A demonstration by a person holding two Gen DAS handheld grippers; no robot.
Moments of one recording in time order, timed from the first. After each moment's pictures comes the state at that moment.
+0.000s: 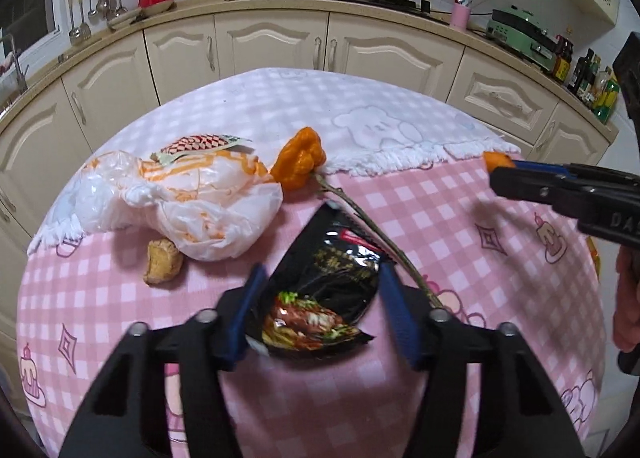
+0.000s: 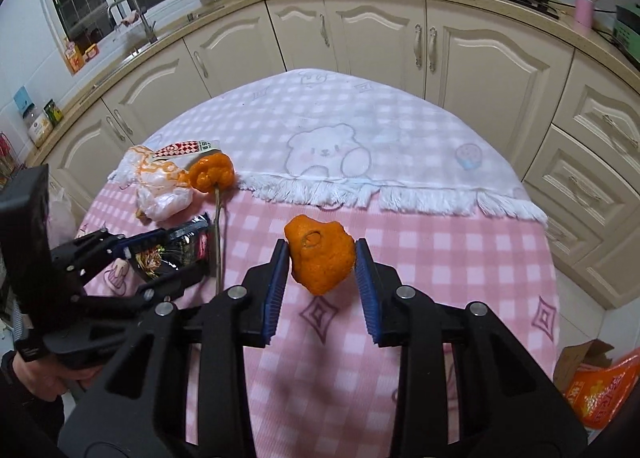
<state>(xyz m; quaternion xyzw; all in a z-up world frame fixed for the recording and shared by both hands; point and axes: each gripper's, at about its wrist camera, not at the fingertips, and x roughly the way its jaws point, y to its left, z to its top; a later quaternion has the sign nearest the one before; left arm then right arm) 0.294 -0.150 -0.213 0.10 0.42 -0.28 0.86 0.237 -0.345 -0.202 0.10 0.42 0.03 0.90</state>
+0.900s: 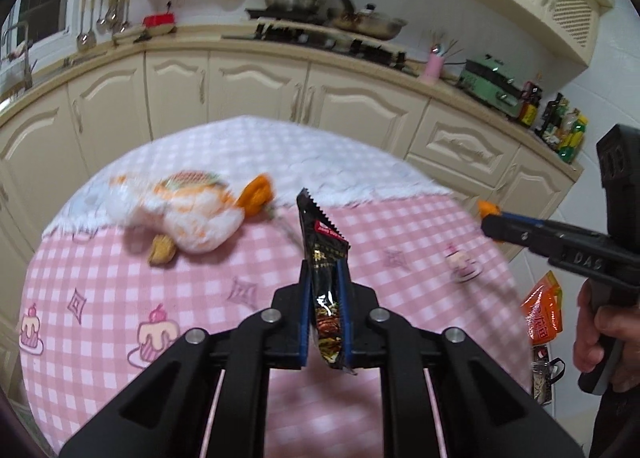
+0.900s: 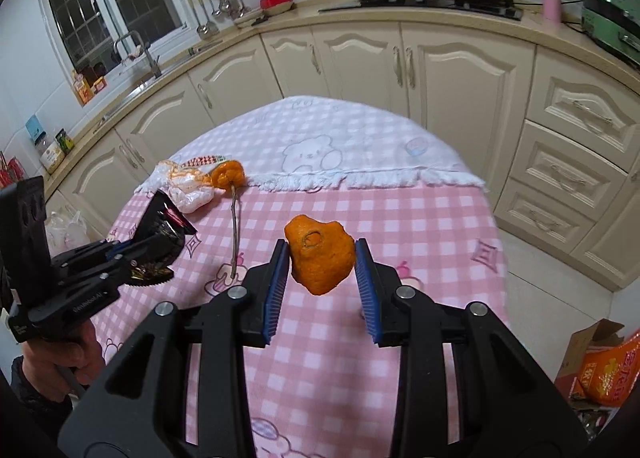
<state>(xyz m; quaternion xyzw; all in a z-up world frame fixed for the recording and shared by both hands) 0.232 -0.138 -0.154 0.02 0.36 -0.32 0.87 0.153 -0.376 -0.168 0.13 0.37 0.01 0.92</state>
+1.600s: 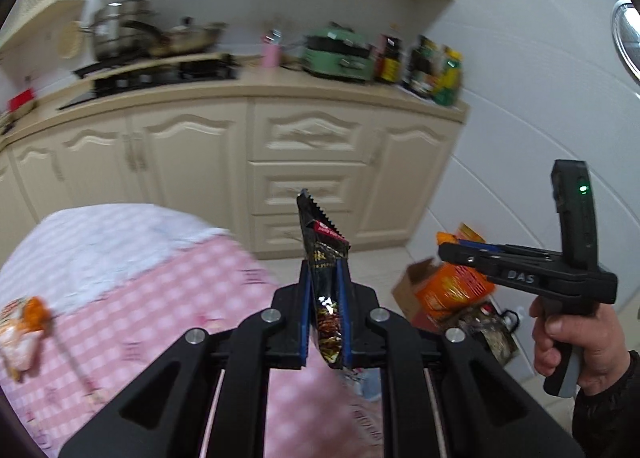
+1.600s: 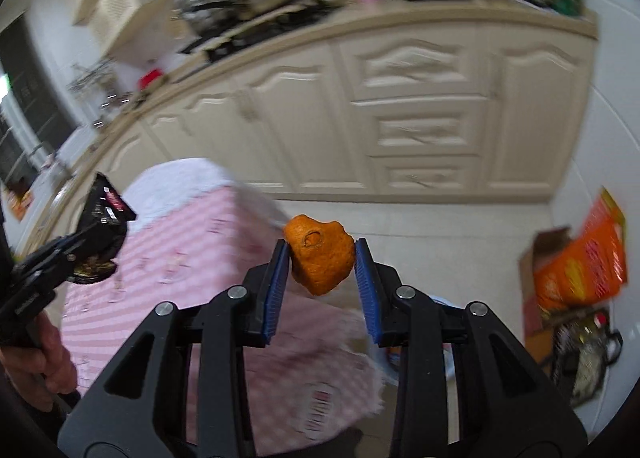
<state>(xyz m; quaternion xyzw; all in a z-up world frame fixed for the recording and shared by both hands) 0.125 -0.350 -0.121 0.12 0.31 -0.52 0.79 -0.023 -0.560 -0.195 0.27 0.32 -0.20 0.88</state>
